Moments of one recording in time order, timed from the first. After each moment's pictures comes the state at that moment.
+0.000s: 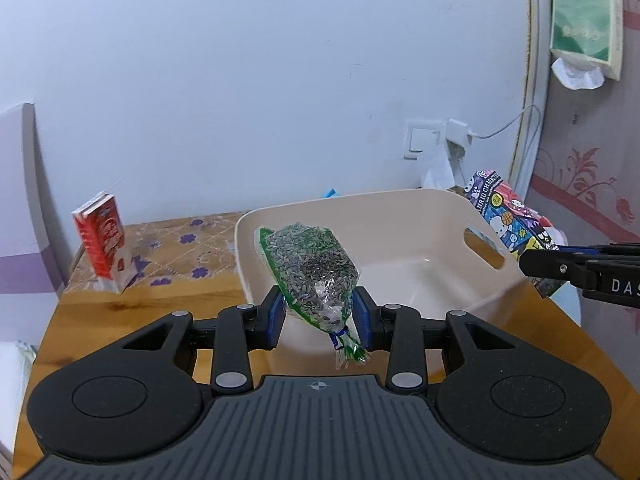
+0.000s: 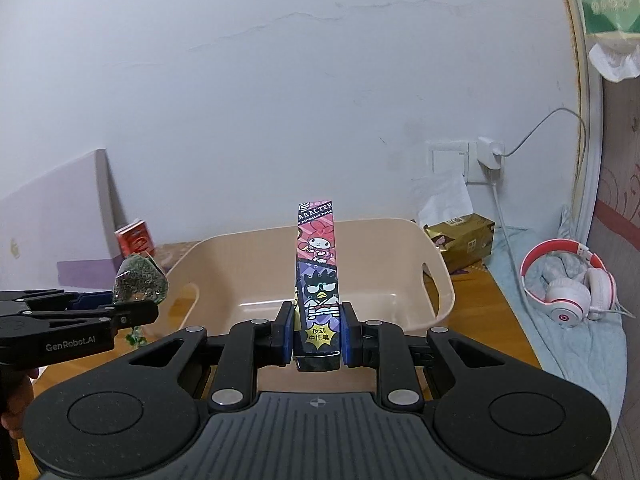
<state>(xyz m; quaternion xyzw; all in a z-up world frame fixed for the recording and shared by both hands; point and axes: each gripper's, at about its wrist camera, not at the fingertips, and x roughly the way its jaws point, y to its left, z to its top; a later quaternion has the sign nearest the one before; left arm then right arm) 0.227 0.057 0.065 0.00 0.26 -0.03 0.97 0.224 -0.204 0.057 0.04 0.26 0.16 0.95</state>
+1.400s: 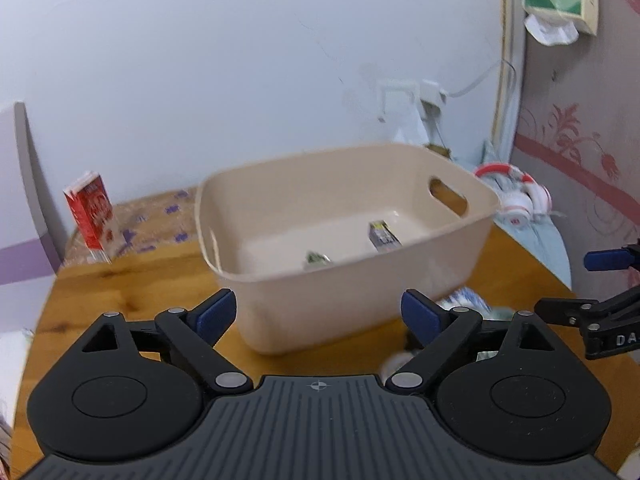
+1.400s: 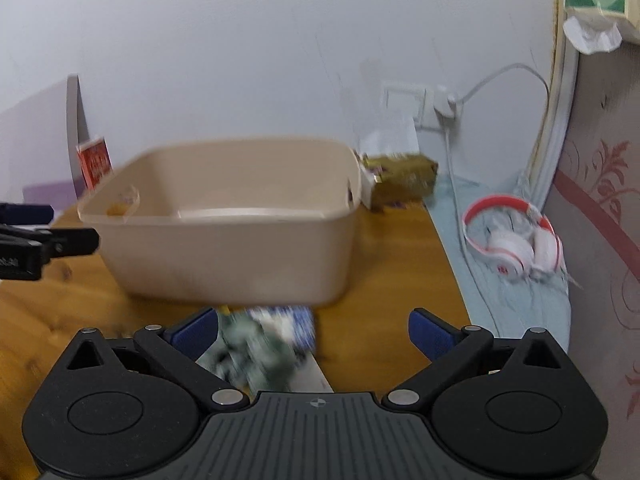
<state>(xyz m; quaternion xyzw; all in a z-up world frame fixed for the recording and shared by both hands) 0.177 0.012 0.049 0.03 0.30 -0.04 0.95 0.188 -0.269 0.007 -0.04 0.34 0.13 0.93</state>
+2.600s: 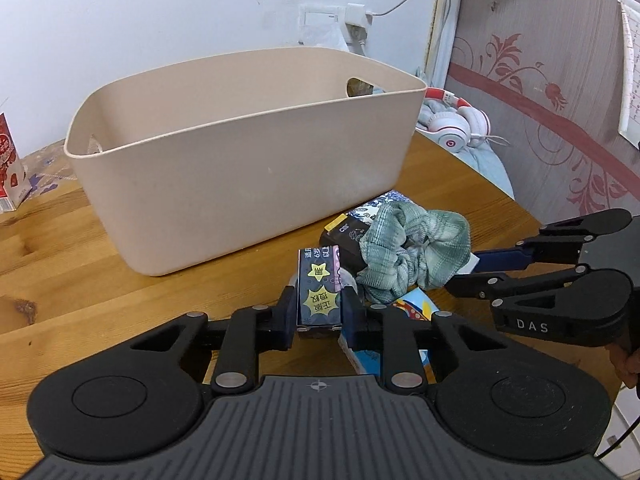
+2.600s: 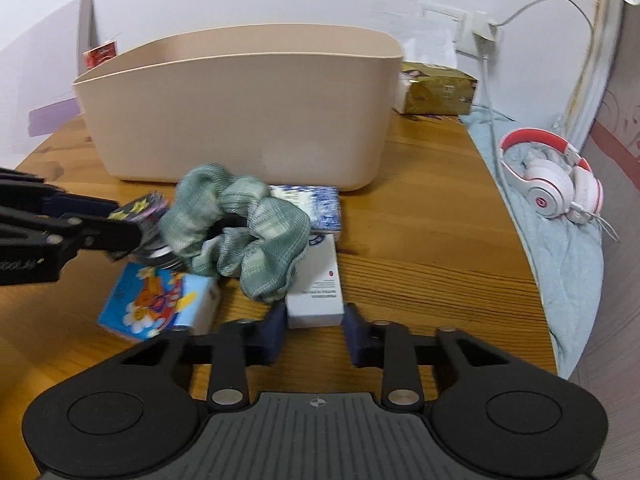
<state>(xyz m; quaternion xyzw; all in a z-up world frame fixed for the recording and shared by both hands) 0.186 -0.021 -0.025 0.03 0.37 -0.14 0.92 0.184 -0.245 -0.066 -0.09 0.40 0.16 0.90</state>
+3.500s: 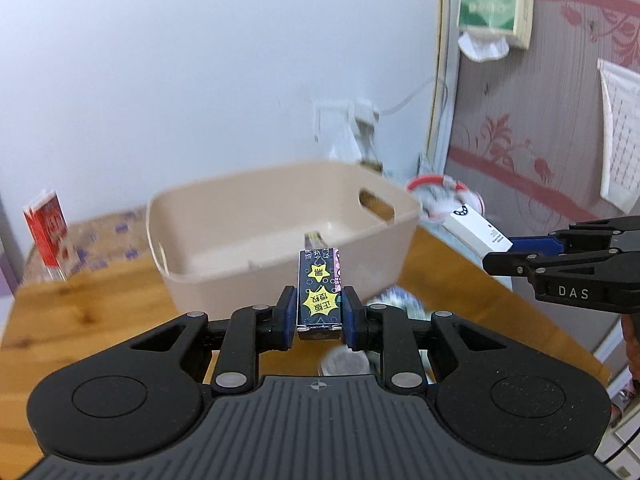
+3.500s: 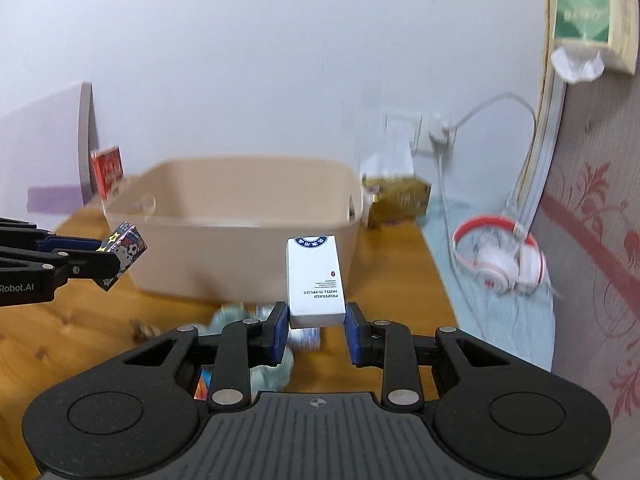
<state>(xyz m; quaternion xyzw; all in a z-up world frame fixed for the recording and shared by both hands) 0.150 0.010 0.063 0.02 0.25 -0.13 0.96 0.146 -0.256 0.029 -0.05 0.27 0.13 0.95</state>
